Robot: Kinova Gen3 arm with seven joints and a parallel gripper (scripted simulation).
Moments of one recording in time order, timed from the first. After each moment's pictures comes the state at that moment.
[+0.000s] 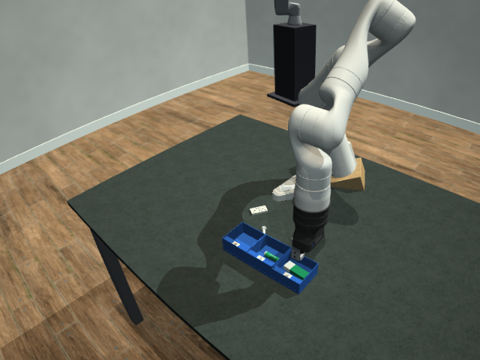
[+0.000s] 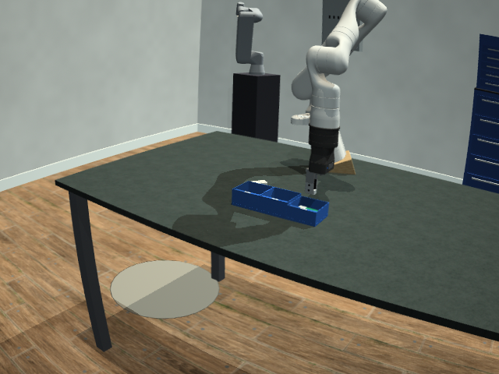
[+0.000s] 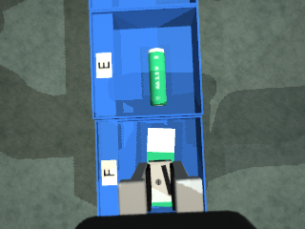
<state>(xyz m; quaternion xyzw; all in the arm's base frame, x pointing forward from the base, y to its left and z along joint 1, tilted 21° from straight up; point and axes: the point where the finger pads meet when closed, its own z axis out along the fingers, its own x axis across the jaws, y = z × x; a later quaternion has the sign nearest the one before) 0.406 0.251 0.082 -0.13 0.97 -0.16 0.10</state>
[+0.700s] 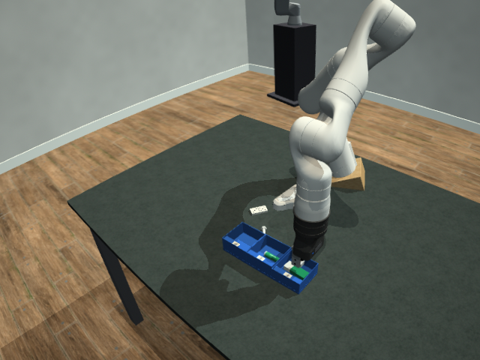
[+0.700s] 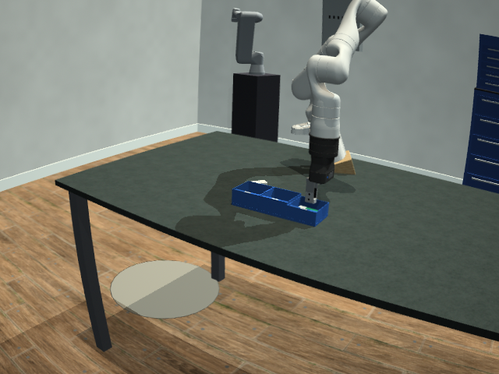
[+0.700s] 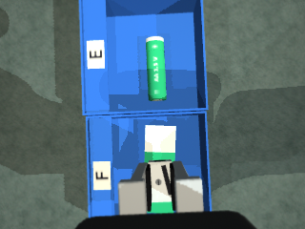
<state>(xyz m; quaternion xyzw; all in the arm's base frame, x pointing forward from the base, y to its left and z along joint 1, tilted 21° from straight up) 0.411 0.246 0.059 -0.13 0.97 -0.16 0.10</state>
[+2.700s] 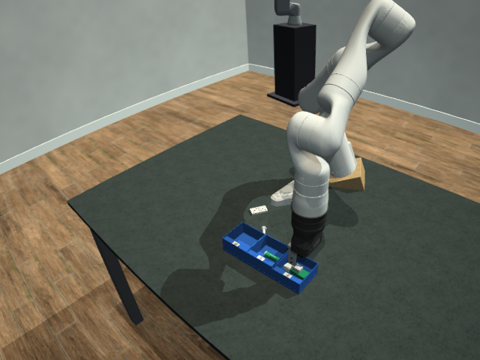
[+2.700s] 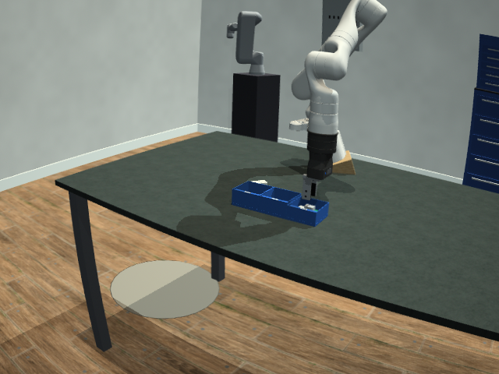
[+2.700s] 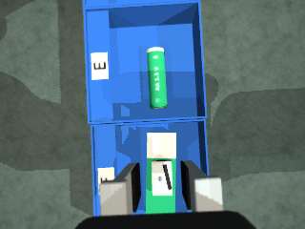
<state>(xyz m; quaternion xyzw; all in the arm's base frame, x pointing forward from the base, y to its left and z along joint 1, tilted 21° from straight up) 0.411 0.244 0.070 -0.12 0.97 -0.16 0.10</state>
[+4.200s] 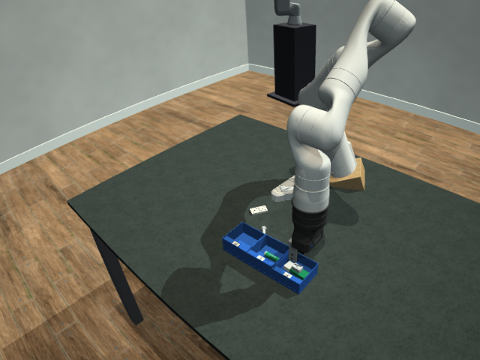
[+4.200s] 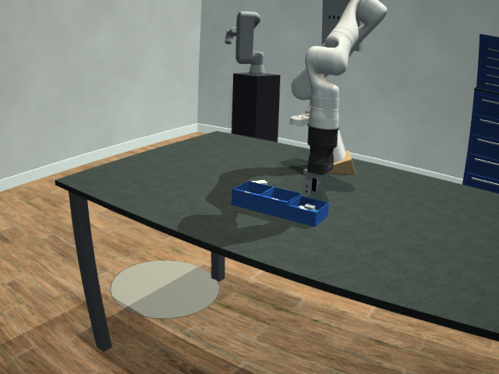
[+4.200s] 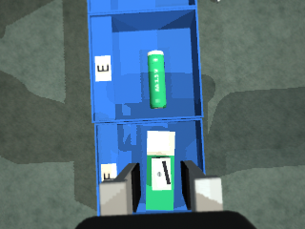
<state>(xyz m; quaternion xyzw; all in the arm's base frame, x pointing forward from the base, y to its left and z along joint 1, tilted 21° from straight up) 0.407 0.249 0.082 -0.12 0.97 -0.16 0.10</state>
